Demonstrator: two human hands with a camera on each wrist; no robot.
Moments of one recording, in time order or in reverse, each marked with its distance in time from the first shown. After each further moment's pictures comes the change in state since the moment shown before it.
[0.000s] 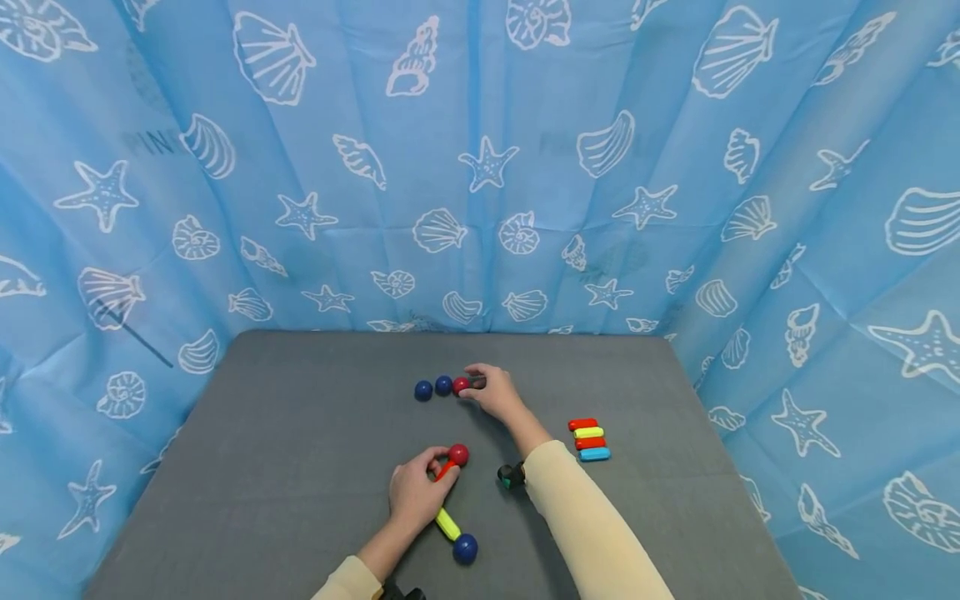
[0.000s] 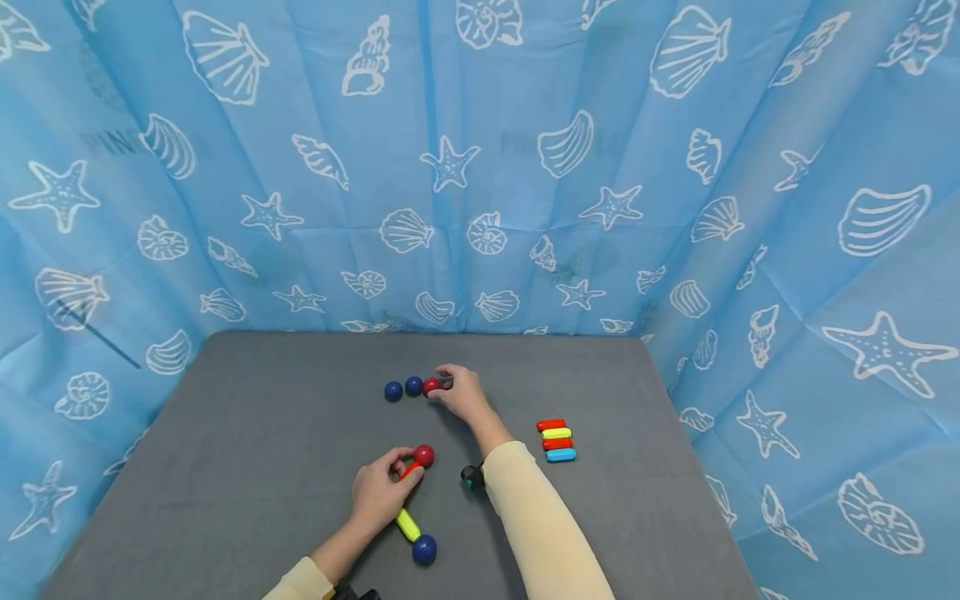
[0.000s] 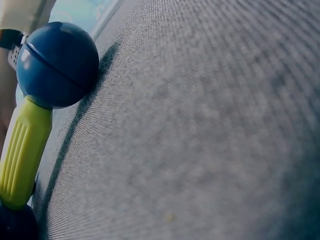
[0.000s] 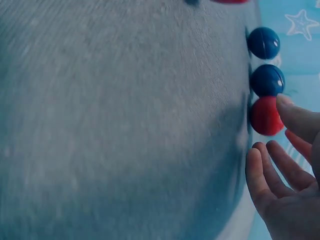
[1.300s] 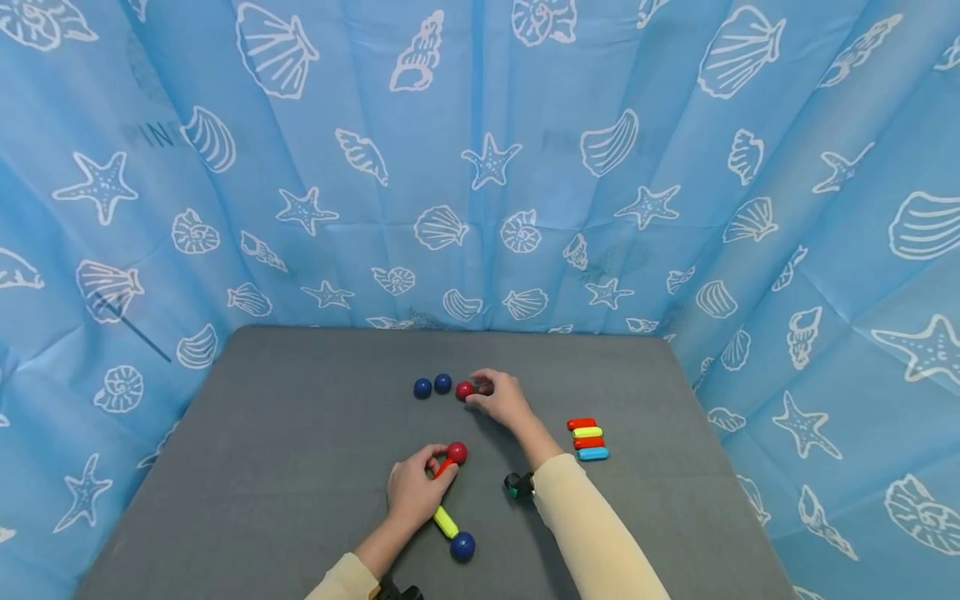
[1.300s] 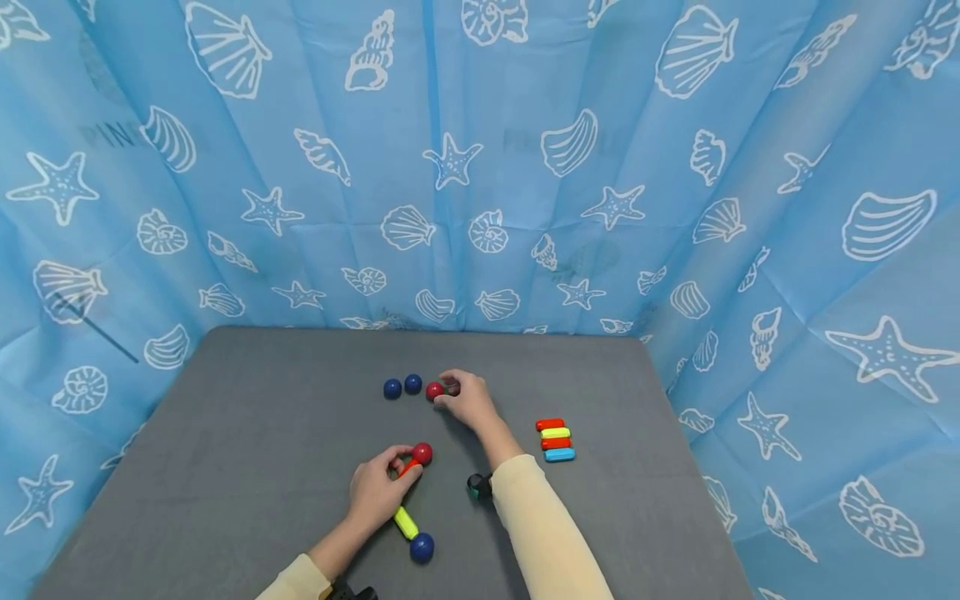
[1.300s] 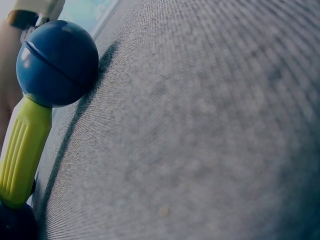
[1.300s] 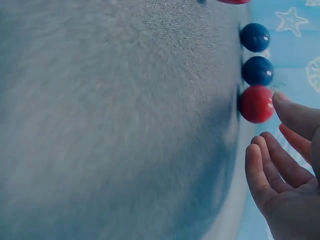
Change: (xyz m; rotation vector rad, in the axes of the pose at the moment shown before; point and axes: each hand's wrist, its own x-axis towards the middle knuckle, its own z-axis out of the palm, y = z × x) left_hand 0.003 -0.005 0.001 0.009 -0.026 -0.005; right_hand -0.017 0.007 -0.004 -0.016 0.028 -0.044
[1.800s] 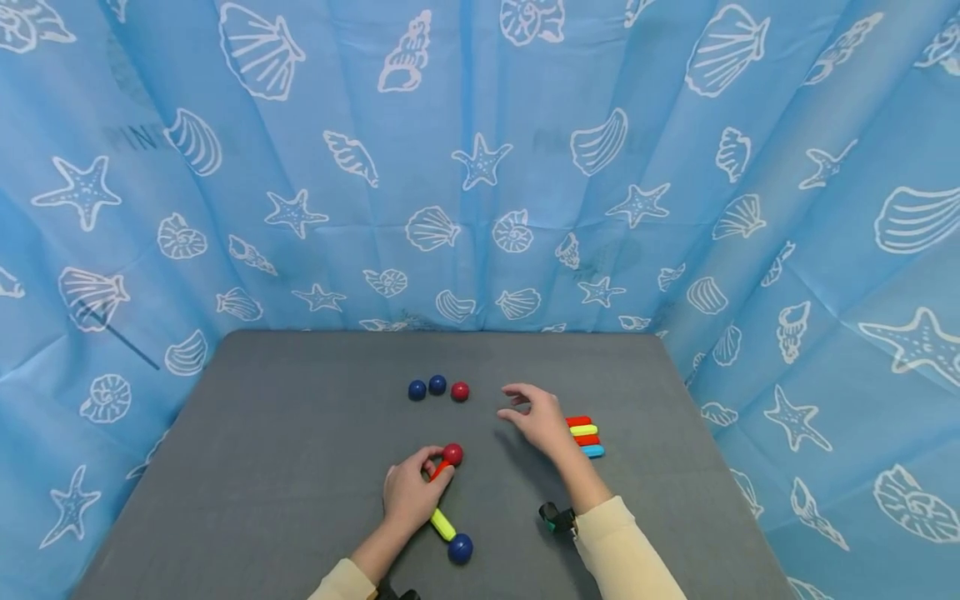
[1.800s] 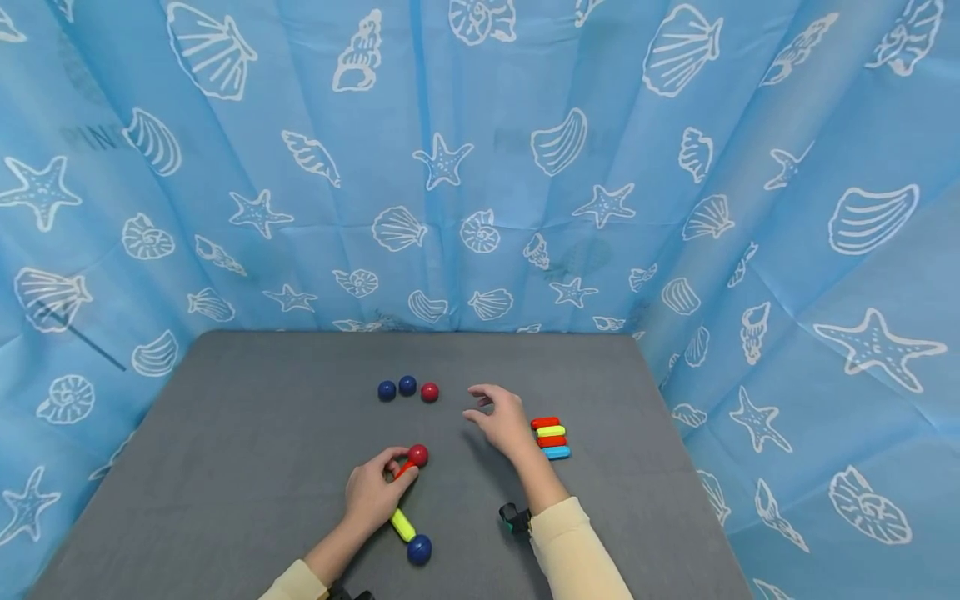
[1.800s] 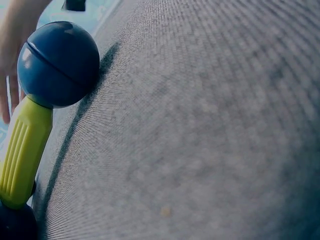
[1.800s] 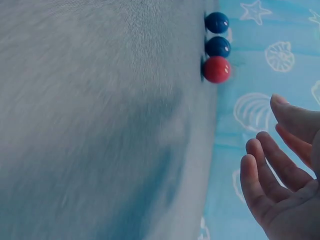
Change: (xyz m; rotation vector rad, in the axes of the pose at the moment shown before) left_hand 0.000 0.003 0.000 0.000 0.007 -0.002; right_hand -0.068 0.005 -0.048 0.021 0.151 -0.027
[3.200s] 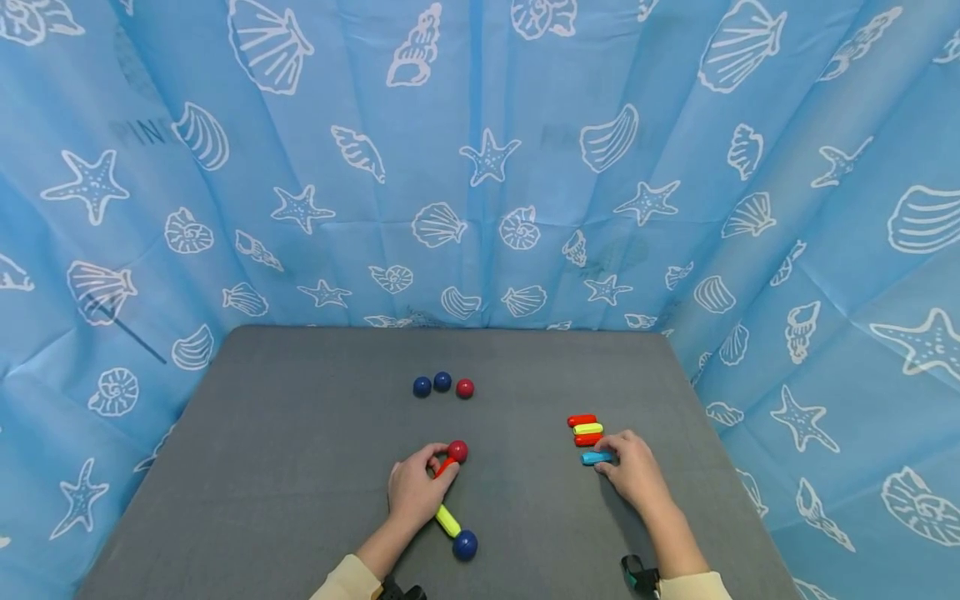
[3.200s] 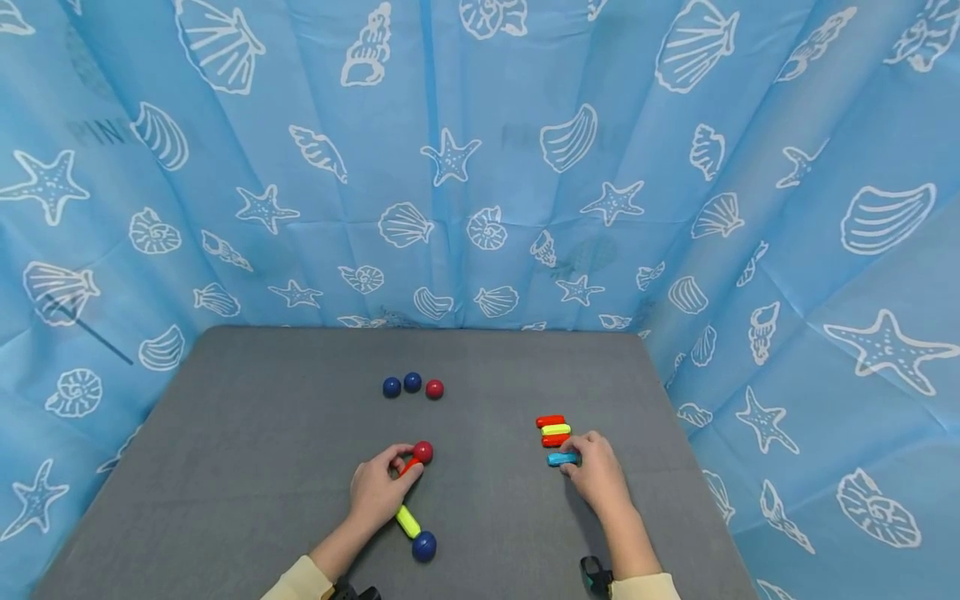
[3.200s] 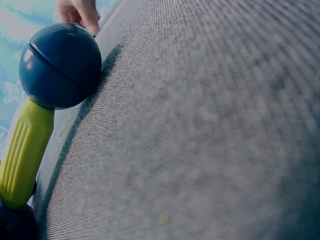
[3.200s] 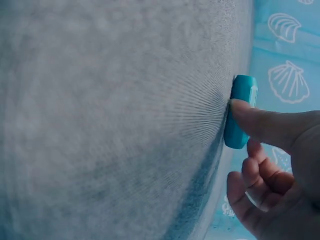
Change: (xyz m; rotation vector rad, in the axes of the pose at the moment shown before) left_hand 0.000 -0.006 0.003 -0.006 0.018 0.015; right_hand -0.089 0.074 -0.081 -0.434 -0.041 0.193
